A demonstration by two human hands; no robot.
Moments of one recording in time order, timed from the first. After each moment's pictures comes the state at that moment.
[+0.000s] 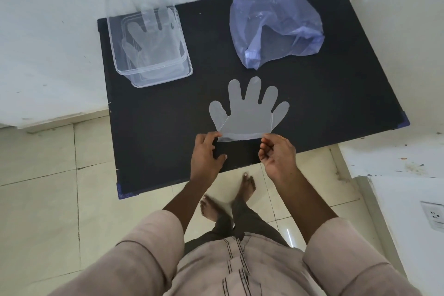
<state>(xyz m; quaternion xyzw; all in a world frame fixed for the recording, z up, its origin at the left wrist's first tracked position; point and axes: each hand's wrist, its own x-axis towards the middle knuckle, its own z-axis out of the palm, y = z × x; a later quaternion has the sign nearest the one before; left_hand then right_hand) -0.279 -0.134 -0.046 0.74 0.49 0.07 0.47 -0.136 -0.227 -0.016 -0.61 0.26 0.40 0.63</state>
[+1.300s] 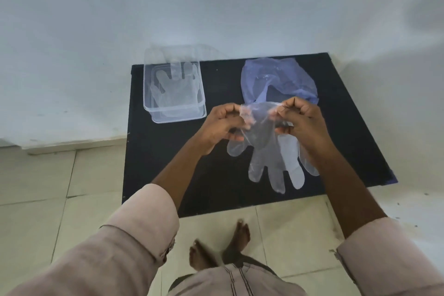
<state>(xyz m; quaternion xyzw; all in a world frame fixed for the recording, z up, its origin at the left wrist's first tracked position) -0.216 -0.027 0.079 0.60 0.27 0.14 0.74 -0.070 -0.166 0.133 -0.74 -0.28 0.30 0.54</state>
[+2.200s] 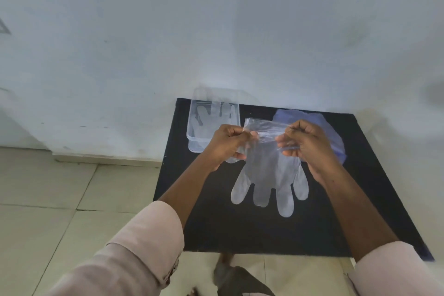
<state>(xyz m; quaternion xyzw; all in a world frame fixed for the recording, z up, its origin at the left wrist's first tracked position) -0.279 0.022 0.113 0.63 0.34 0.24 0.66 -0.117 -0.093 0.175 -0.71 -0.32 0.36 0.51</state>
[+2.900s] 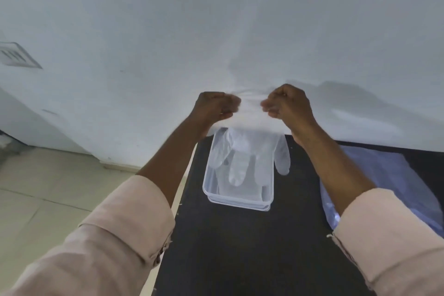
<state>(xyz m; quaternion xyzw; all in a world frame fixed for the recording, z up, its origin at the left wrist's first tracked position) -0.238 0.261 0.148 0.55 0.47 0.32 0.61 -0.061 0.190 0.155 -0.68 -0.38 0.36 0.52</state>
